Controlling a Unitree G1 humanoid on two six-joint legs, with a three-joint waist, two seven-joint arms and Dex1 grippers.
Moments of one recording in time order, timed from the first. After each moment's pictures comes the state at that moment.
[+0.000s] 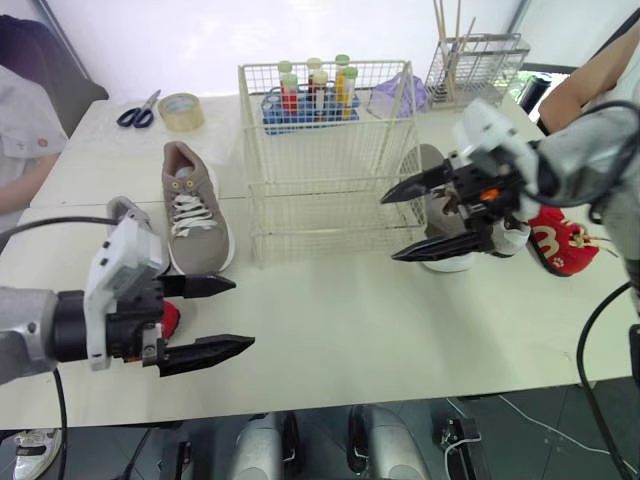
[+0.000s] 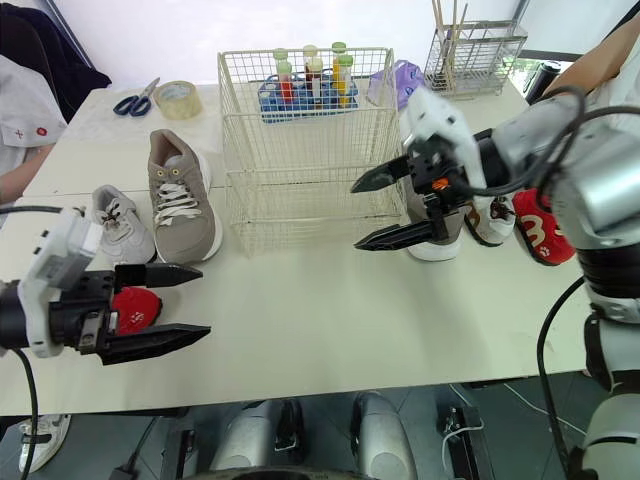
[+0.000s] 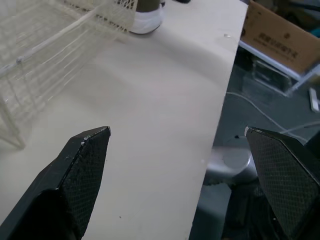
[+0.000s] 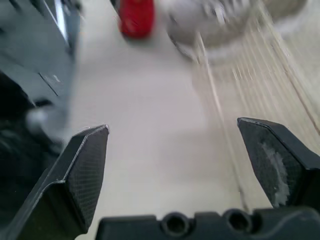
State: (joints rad) left arm 0.13 1.25 0.64 -0.73 -1.43 0.91 -0.72; right arm -1.01 -0.98 0.32 -0.06 0.49 0.67 1.43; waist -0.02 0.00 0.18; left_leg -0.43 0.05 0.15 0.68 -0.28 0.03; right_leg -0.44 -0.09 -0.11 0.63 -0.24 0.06
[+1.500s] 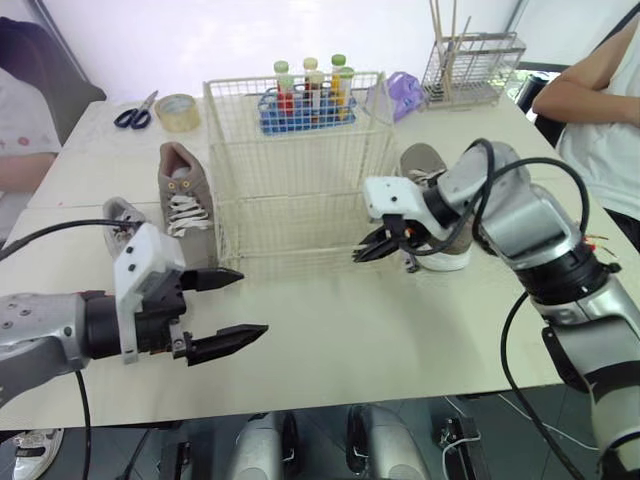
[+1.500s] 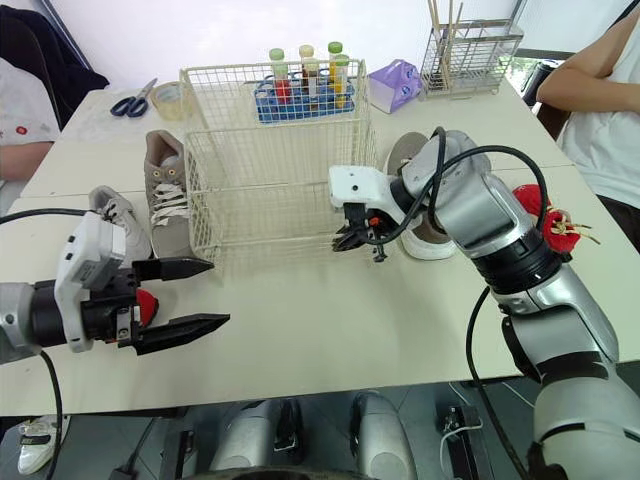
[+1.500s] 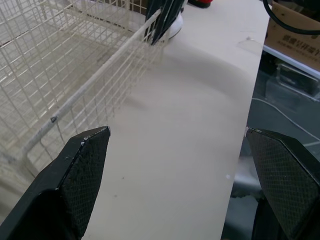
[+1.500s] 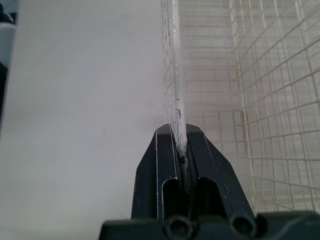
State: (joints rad) left arm 0.06 1.11 0.49 -0.78 -1.29 0.90 -0.62; right arm -1.01 -0.72 0.44 -0.11 0.04 0.72 1.52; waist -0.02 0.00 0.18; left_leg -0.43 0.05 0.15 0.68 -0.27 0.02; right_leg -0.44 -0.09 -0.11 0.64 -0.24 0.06
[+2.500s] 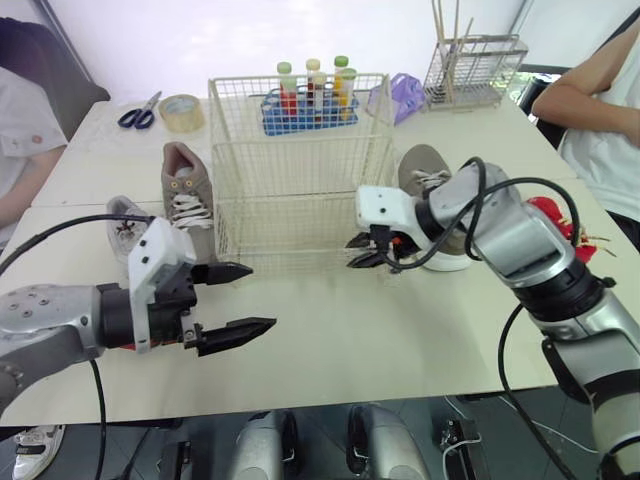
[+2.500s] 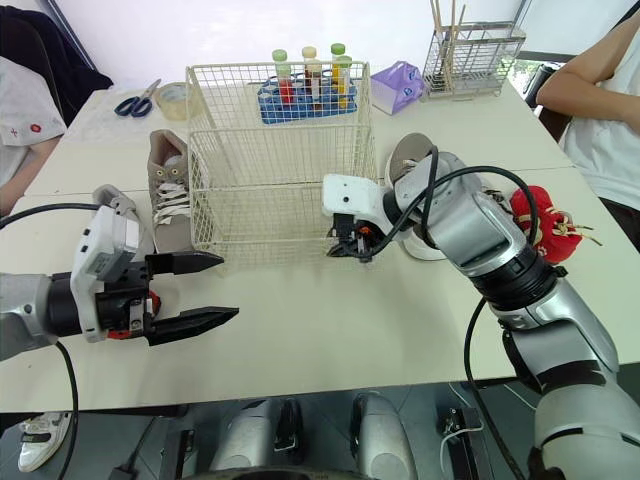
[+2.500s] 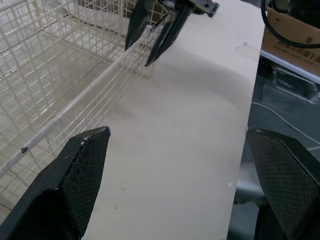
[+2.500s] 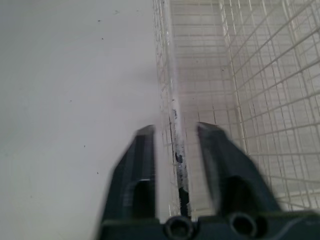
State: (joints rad) left arm -0.03 1.08 0.41 -0.75 -1.25 0.90 -0.63; right arm -0.97 -0.70 0.46 -0.17 0.05 0.82 1.32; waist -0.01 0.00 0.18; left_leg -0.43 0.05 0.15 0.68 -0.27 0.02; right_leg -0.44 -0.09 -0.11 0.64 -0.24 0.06
